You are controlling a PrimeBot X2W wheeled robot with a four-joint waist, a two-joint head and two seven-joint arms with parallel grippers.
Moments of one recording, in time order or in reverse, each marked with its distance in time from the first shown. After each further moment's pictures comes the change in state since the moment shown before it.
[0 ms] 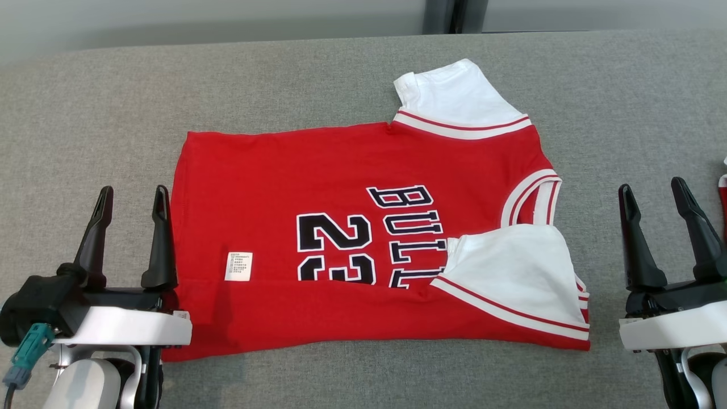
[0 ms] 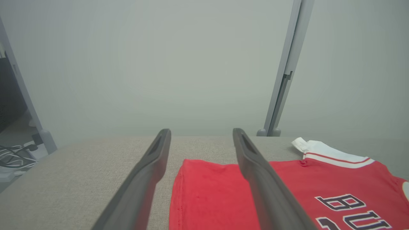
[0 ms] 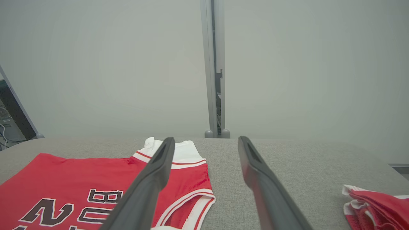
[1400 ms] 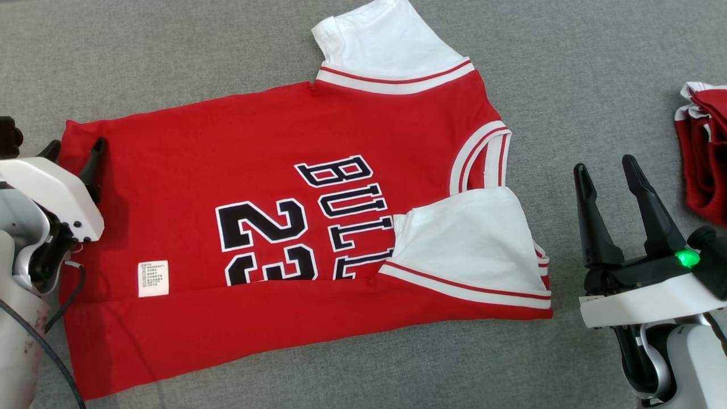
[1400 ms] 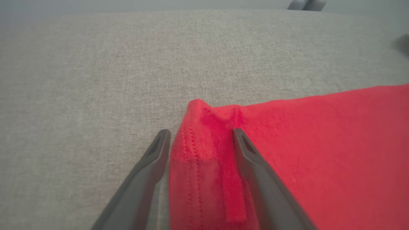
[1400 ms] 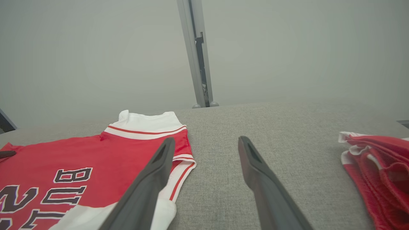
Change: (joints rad) left arm -0.525 0.152 -0.048 0.647 -0.138 -0.172 0.492; right arm -0.119 0.008 0.124 0.125 0.079 0.000 -0.074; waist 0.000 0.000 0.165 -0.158
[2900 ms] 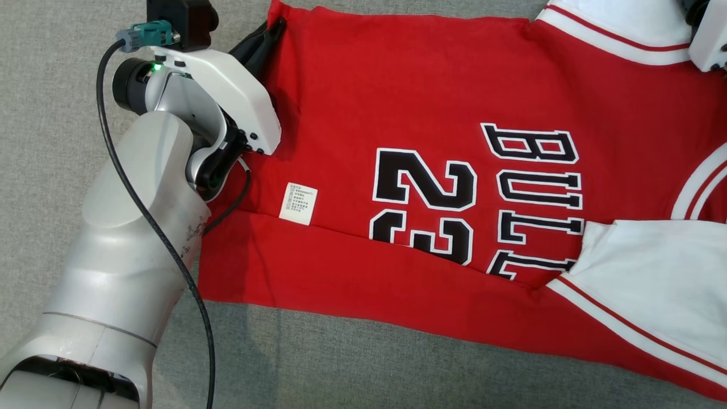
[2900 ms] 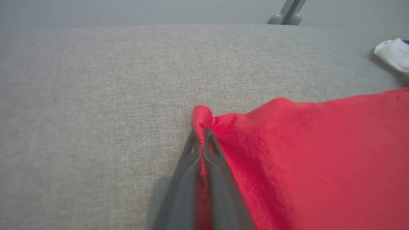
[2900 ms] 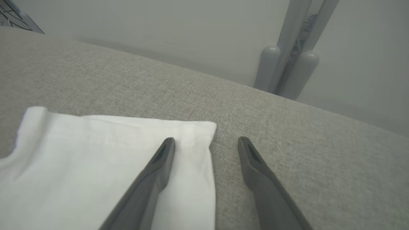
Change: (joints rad) left arm -0.347 -0.312 -0.267 0.159 -0.027 -0.093 -0.176; right arm -1.074 -0.411 0.755 0.808 0.494 0.000 0.290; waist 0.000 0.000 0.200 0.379
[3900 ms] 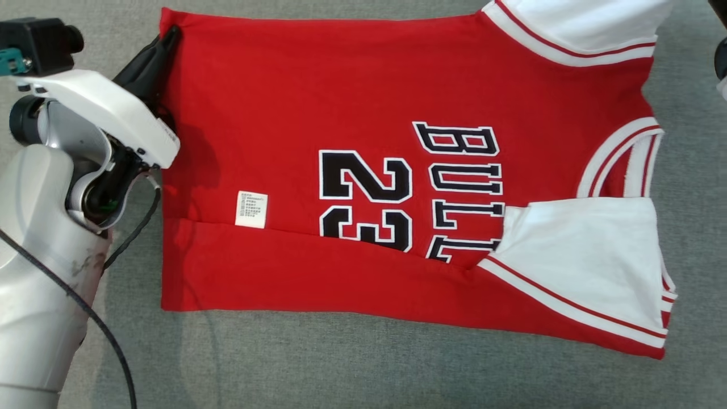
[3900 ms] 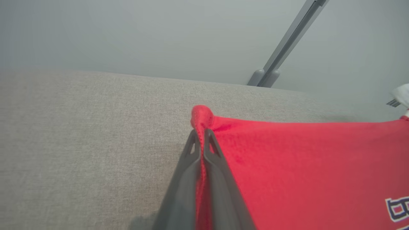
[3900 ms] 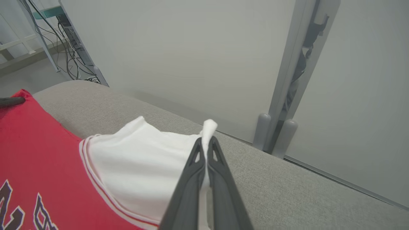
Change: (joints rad) left arm 0.163 0.246 0.056 -0.280 -0.262 0.029 0.051; right arm -0.012 -0.298 0.286 -0.451 0.326 0.000 -0.198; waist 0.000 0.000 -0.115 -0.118
